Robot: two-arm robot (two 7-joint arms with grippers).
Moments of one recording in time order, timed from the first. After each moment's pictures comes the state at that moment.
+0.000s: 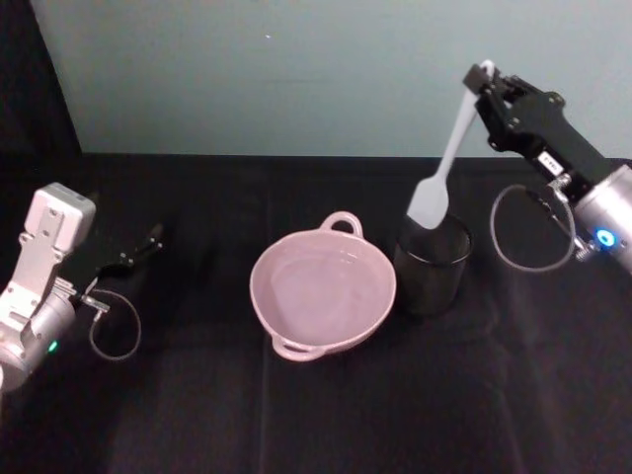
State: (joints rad) left arm -0.20 0.60 0.45 -1.41 -0.25 -0.12 0.03; right arm 0.32 0.47 -0.27 -1.51 0.74 -0.13 0.52
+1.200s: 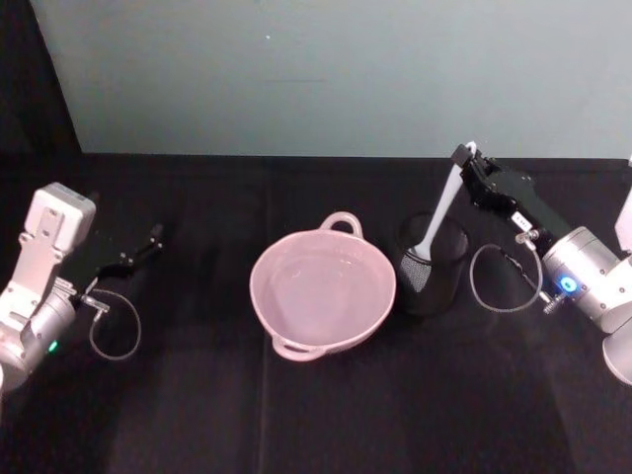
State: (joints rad) left arm -0.20 0.60 0.45 -1.41 -0.25 -0.12 0.03; right arm 0.35 0.36 -0.26 -1.20 0.78 -0.09 0.56
